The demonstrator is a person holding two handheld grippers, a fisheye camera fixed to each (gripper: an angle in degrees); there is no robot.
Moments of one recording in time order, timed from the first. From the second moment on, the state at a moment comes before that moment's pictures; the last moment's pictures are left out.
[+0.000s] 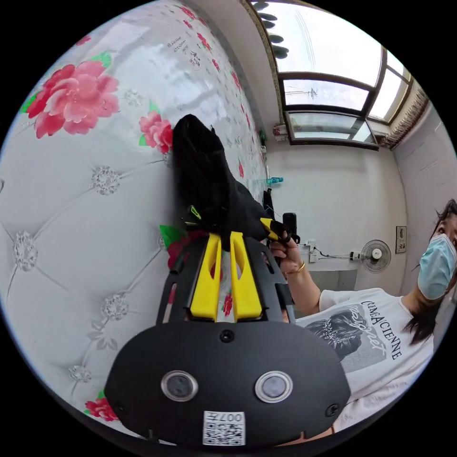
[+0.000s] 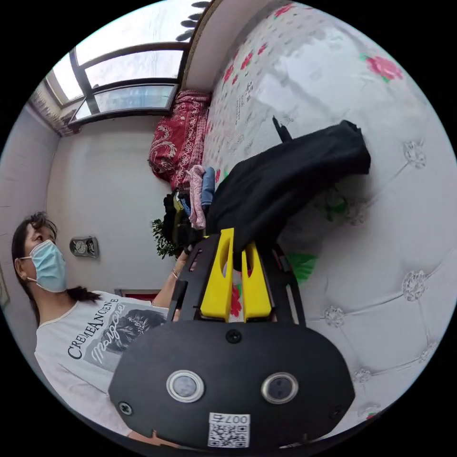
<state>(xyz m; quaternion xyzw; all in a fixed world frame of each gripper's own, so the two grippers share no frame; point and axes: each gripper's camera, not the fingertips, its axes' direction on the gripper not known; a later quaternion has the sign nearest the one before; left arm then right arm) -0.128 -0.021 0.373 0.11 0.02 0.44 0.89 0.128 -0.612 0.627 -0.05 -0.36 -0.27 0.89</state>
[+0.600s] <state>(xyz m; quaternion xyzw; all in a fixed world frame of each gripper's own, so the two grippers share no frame) -0.169 0.171 0.134 0.41 0.04 0.49 0.77 -0.305 -0.555 0.655 -0.14 -0.29 -0.59 0.74</state>
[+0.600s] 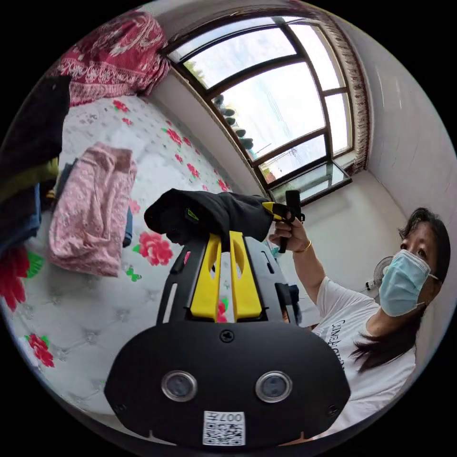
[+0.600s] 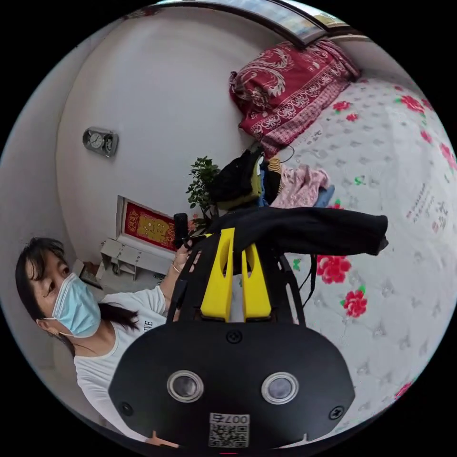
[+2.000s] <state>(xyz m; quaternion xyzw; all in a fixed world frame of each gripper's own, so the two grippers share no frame) -0.368 -0.031 0.277 0.58 0.07 0.28 0.76 -0.573 -0.269 1.084 0.02 -0.06 -0.80 0.60</state>
